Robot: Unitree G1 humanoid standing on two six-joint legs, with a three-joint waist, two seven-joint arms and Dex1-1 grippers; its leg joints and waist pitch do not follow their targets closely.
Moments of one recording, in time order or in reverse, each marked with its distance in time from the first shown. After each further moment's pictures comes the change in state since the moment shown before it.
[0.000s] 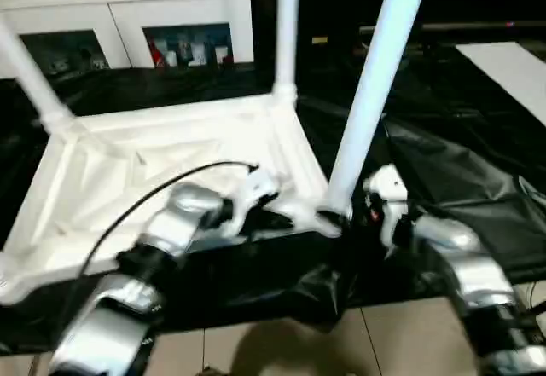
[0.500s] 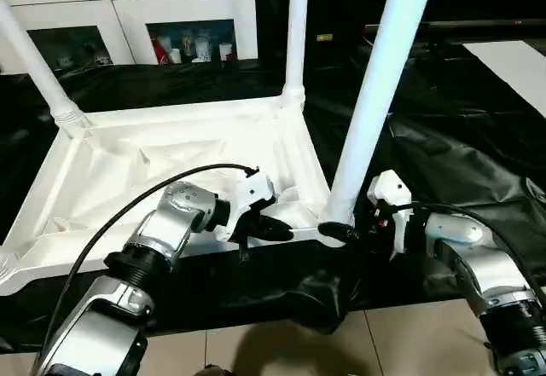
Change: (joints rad) left arm 0.047 0.093 -0.025 -0.081 -0.034 -0.025 -0.209; right arm 0.011 -0.152 0.081 -0.078 0.044 0.010 0.311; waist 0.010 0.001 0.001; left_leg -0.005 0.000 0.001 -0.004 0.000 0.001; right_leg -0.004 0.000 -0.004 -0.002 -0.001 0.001
